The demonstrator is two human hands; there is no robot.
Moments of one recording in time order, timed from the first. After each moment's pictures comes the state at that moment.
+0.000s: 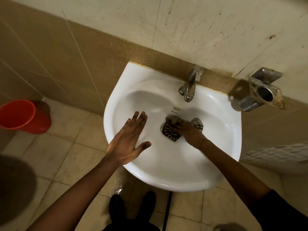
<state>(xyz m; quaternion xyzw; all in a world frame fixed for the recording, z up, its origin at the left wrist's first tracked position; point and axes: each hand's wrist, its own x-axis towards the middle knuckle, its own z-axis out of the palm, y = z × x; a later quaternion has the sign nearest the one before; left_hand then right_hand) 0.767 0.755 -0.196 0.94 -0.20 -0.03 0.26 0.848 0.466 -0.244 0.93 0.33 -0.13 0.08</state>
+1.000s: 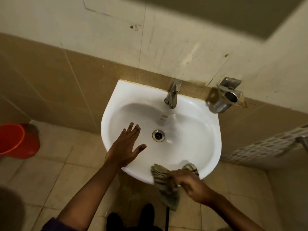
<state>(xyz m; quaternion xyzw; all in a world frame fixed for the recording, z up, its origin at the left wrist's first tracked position) 0.772 0.756 -0.207 0.95 -0.20 -0.04 0.23 0.666 0.485 -0.149 0.89 0.19 -0.22 -0.36</state>
